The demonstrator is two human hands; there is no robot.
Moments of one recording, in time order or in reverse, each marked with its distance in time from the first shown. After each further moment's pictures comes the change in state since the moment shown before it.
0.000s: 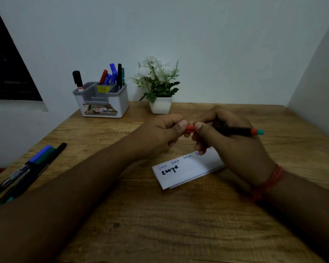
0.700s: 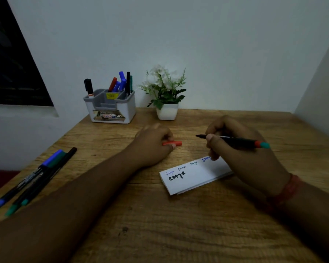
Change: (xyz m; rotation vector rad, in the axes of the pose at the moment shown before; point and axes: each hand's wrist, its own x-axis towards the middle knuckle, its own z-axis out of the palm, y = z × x) left_hand 0.004 -0.044 -0.015 0.687 0.163 -0.190; right_hand -0.003 -0.002 -0.009 -0.275 0.009 -0.028
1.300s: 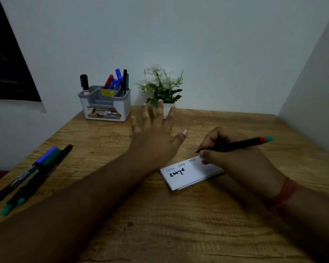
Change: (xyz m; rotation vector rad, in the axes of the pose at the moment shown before) left_hand -0.012 0.022 0.001 0.225 0.091 -0.039; right_hand -0.012 -0.021 0.009 0.090 -0.056 0.341
